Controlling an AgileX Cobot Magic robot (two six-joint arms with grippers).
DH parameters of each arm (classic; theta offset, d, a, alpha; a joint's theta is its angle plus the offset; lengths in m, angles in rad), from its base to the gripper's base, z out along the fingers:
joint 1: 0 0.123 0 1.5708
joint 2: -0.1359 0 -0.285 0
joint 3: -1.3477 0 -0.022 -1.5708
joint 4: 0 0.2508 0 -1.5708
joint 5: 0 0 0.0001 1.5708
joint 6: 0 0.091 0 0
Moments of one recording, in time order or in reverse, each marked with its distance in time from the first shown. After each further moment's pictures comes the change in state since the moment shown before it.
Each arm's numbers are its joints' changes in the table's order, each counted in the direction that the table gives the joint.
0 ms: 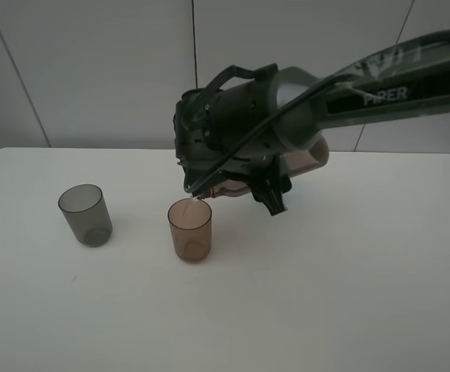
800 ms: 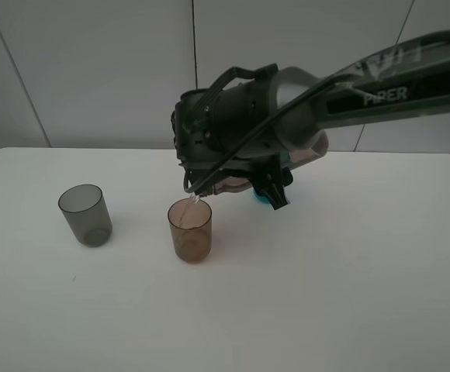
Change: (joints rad) left arm 0.000 0.000 0.000 0.000 0.000 0.000; right arm 0.000 0.000 0.000 -0.046 0.000 -0.023
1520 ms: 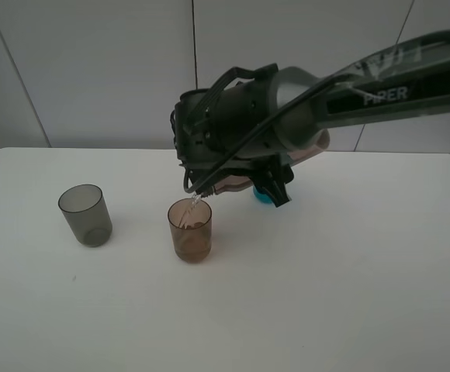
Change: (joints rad) left arm 0.000 0.000 0.000 0.000 0.000 0.000; right arm 0.000 0.000 0.000 -0.020 0.002 -0.020
